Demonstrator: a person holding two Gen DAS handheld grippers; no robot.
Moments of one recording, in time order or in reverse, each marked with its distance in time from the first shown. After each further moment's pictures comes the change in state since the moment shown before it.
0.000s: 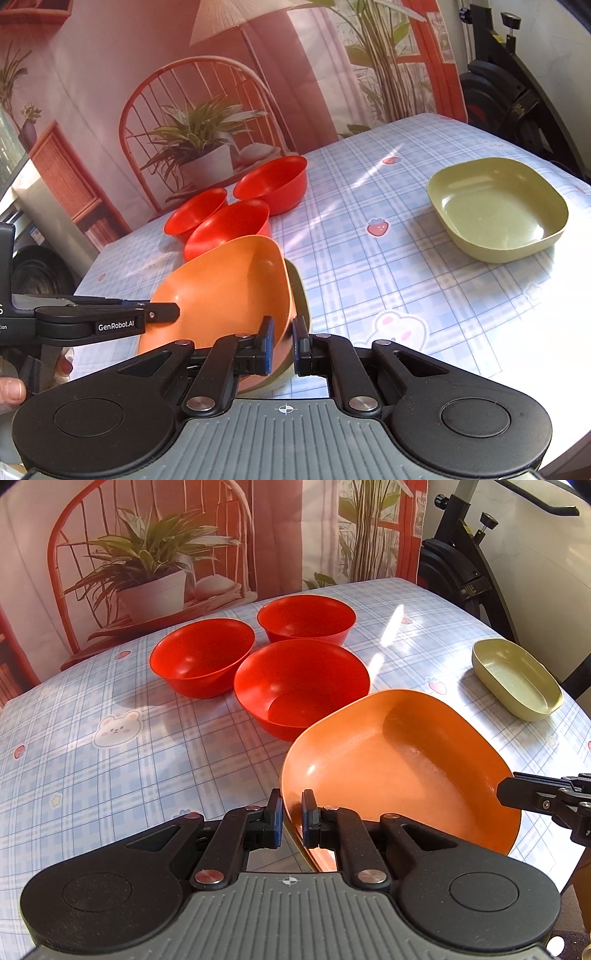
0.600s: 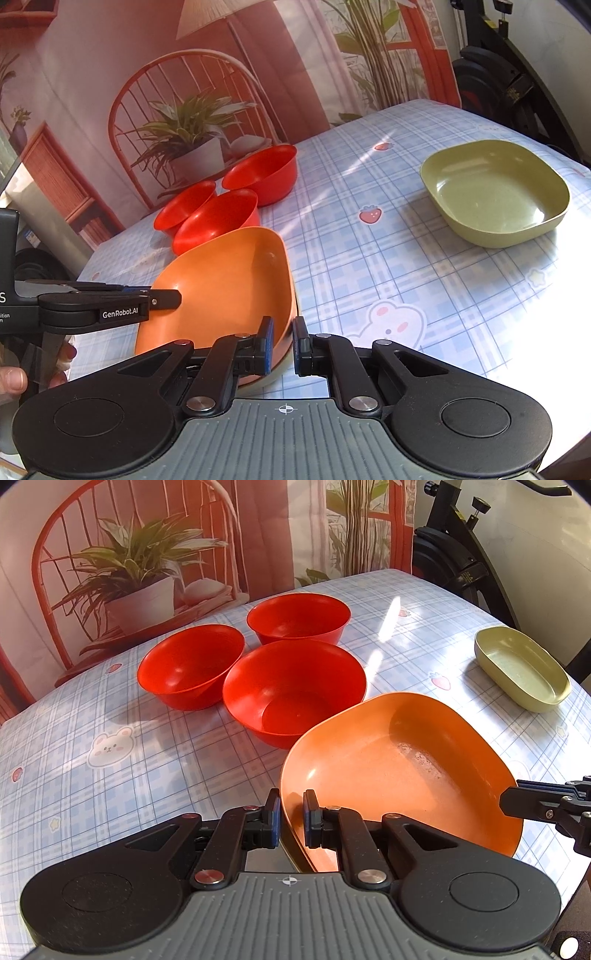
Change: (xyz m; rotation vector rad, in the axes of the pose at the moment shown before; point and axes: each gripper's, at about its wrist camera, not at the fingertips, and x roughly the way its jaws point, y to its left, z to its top) left arm 0.011 -0.004 0.008 0.061 0.007 0.015; right arm 0.007 -0.008 -0.002 0.020 0.019 0.003
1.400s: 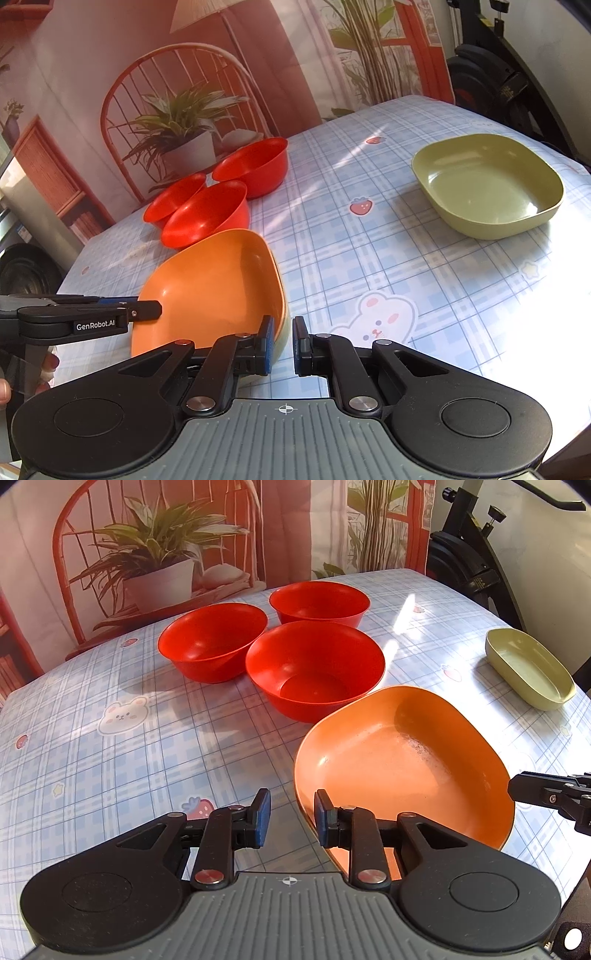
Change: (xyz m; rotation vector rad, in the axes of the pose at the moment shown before) left arm -0.005 0.011 -0.019 -0.076 0.007 0.007; right arm 0.004 -0.006 -0.005 -0.005 0.012 -0.023
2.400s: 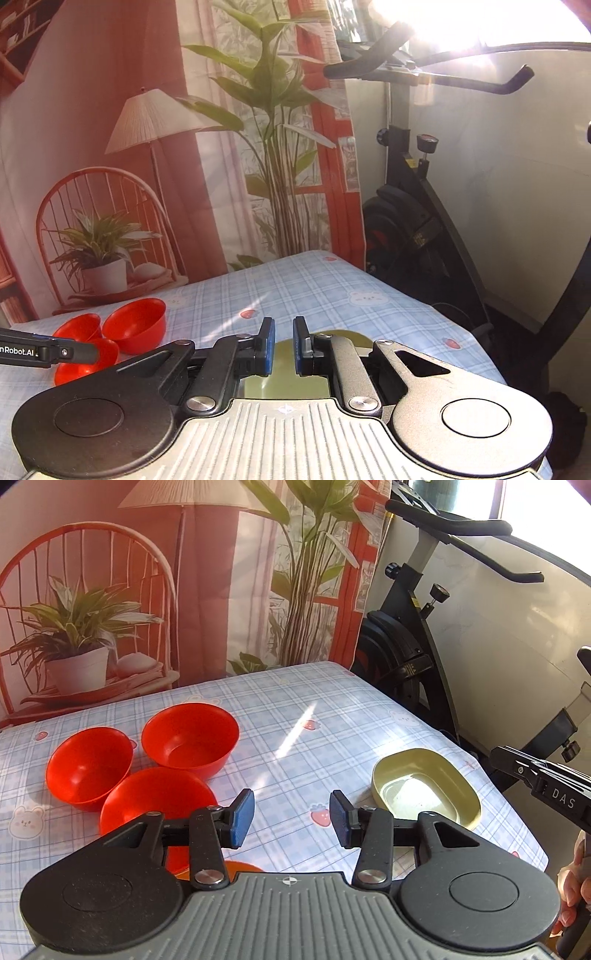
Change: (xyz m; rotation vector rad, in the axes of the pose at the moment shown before) left arm -0.009 -0.102 0.098 -0.042 -0.213 -0.197; right arm -0.064 -0.117 0.100 -0.098 -0.399 -0.271
